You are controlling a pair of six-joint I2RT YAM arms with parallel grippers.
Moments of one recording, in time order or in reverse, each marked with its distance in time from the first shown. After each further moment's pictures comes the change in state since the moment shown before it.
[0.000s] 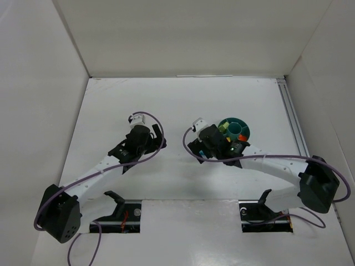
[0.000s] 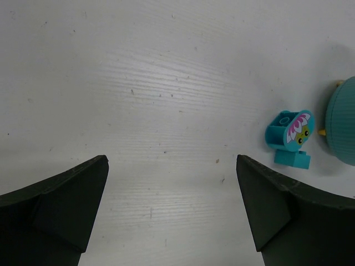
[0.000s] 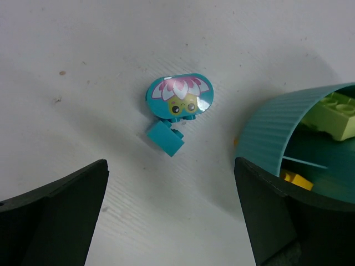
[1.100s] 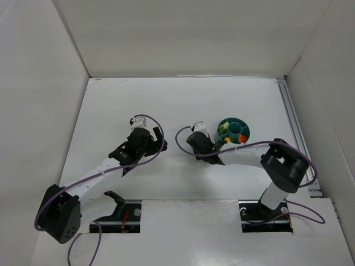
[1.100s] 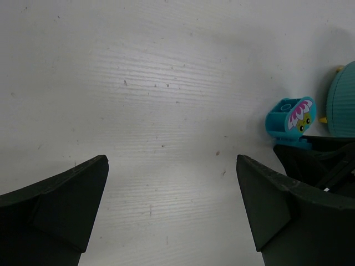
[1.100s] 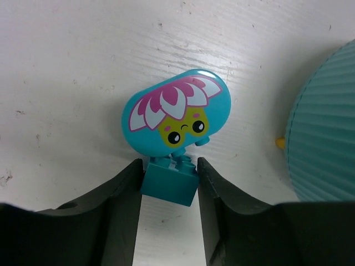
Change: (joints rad) left arm 0.000 -0.009 -0.055 0.056 0.047 0.009; right arm 0.008 0.331 0.022 0.119 0.177 0.371
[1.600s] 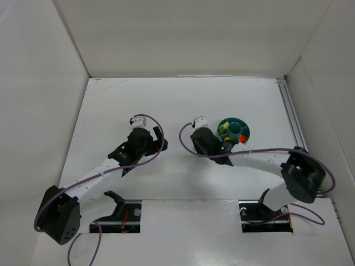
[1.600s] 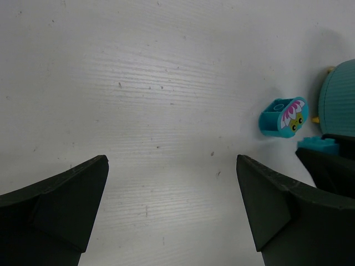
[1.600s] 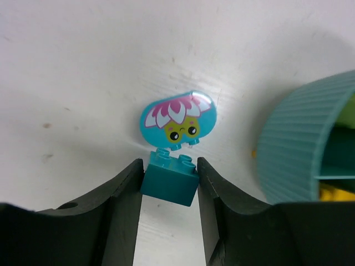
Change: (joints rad) left arm 0.000 -0.013 -0.002 0.010 0.005 0.000; right arm 0.000 -0.100 -0.009 0.008 -0.037 -0.114
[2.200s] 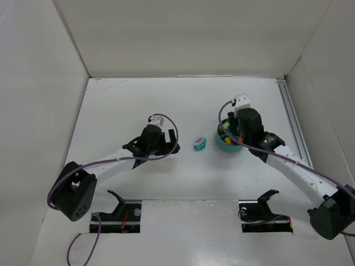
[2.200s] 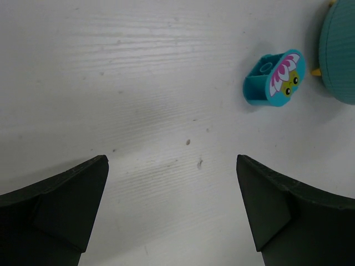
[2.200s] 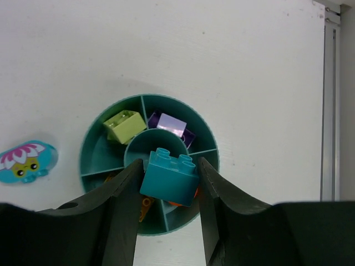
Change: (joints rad) left arm -0.046 0.214 0.048 0.098 0.149 0.071; right arm -0.339 -0.484 -0.010 -0.105 0.008 -0.301
